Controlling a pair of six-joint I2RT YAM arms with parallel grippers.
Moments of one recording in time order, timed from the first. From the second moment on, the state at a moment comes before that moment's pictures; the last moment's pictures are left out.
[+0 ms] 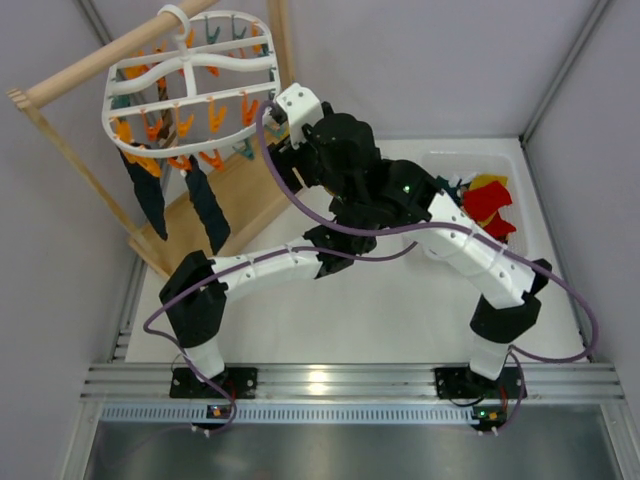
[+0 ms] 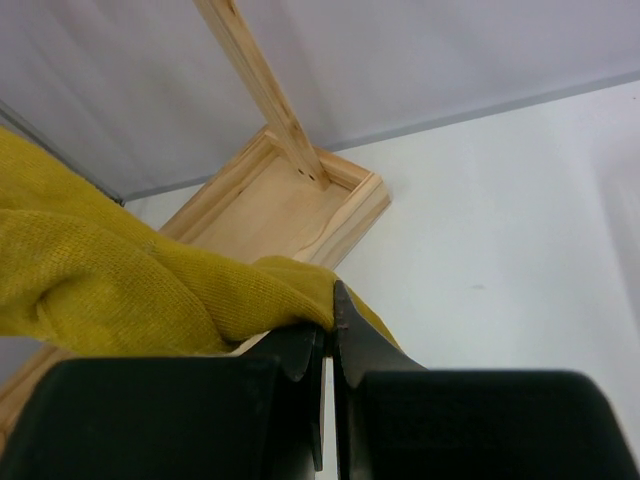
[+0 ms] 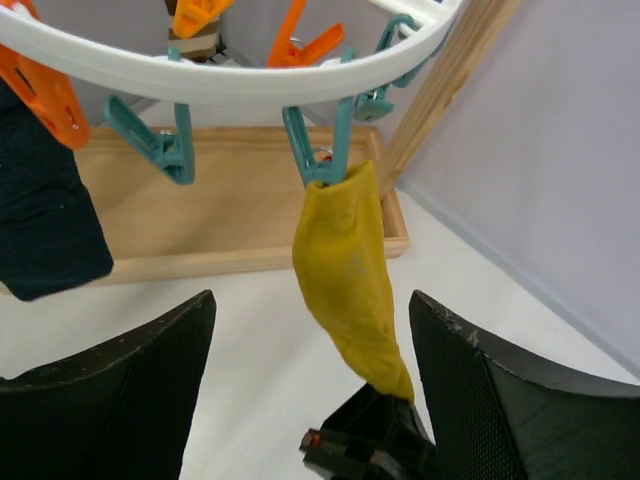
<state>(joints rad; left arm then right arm) -1.02 1.75 1.36 0.26 -1.11 0.20 1.08 1.76 2.25 -0.72 0.44 -0.12</state>
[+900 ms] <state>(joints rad) -1.04 1.78 1.39 0.26 -1.08 0.21 1.05 2.02 2.42 -0.51 0.55 -0.39</state>
